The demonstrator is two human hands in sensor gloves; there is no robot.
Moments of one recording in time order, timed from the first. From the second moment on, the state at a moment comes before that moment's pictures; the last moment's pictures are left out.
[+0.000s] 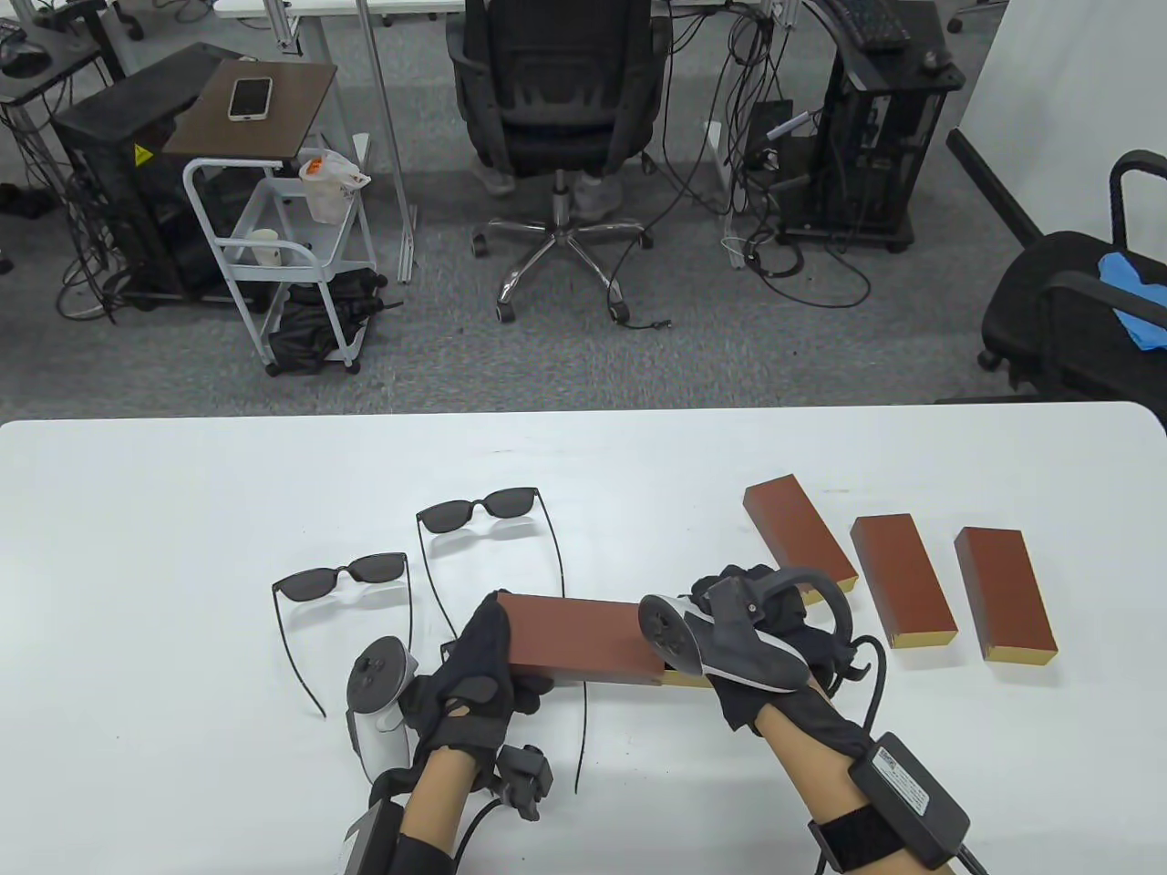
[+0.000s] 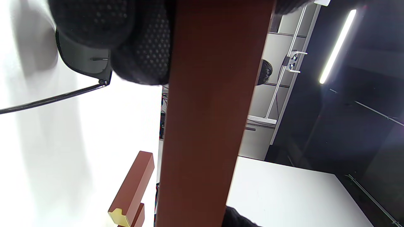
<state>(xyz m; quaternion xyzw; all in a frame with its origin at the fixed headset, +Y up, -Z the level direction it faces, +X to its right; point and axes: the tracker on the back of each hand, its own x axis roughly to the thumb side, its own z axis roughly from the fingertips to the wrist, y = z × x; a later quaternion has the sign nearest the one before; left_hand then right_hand) -0.162 -0.738 -0.303 -0.11 0.03 0.74 0.66 0.087 -0.593 -0.317 -0.17 0.12 -0.97 0.13</state>
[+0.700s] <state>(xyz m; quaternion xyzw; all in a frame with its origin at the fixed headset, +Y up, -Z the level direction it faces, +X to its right) -0.163 -0.745 -0.304 -0.12 0.03 0.76 0.63 0.171 -0.604 -0.332 -0.05 0.12 -0.96 -0.24</state>
